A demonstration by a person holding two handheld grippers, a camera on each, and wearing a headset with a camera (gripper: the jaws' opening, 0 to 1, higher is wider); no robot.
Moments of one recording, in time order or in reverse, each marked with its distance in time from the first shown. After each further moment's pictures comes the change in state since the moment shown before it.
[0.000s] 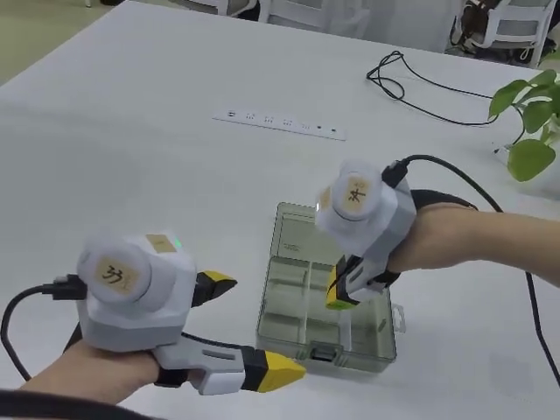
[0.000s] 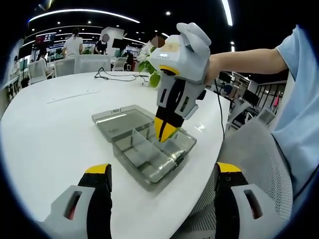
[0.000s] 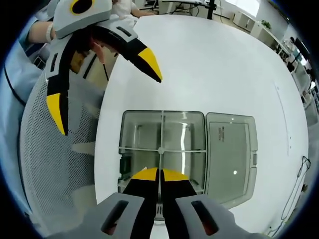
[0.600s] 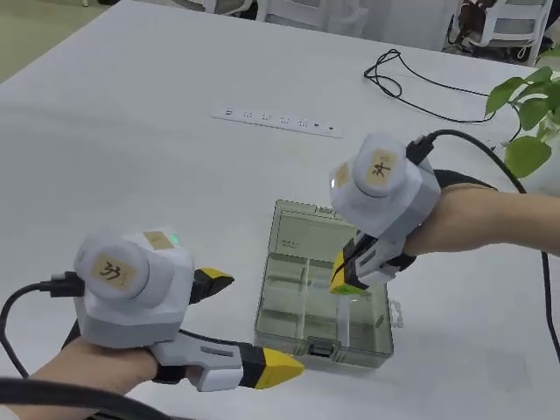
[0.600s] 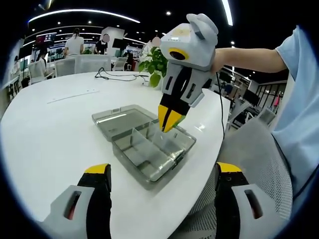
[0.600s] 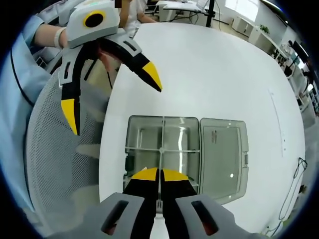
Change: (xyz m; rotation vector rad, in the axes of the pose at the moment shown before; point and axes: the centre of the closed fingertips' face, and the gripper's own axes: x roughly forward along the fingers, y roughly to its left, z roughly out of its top) left arm -0.002 -0.002 -0.001 -0.001 0.002 0.004; right arm -0.021 0.003 0.006 -0.015 -0.039 -0.021
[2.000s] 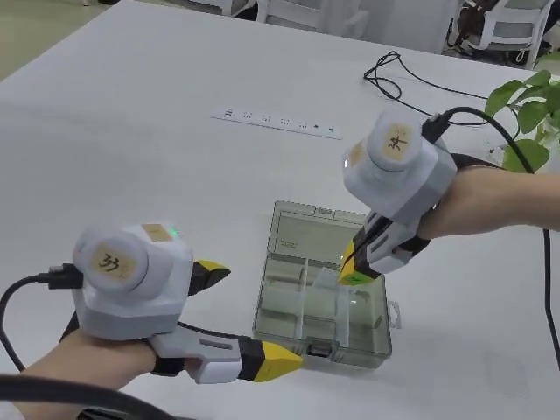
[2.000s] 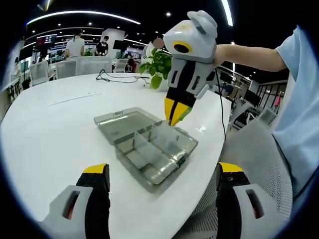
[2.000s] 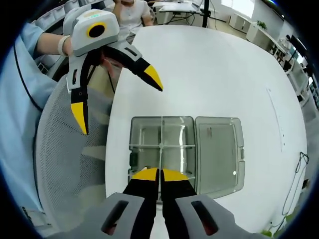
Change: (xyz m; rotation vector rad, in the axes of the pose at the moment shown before) left arm 0.000 0.003 0.006 0.009 -0.010 0.009; right arm -0.025 -0.001 -0.002 0.039 -0.010 0.030
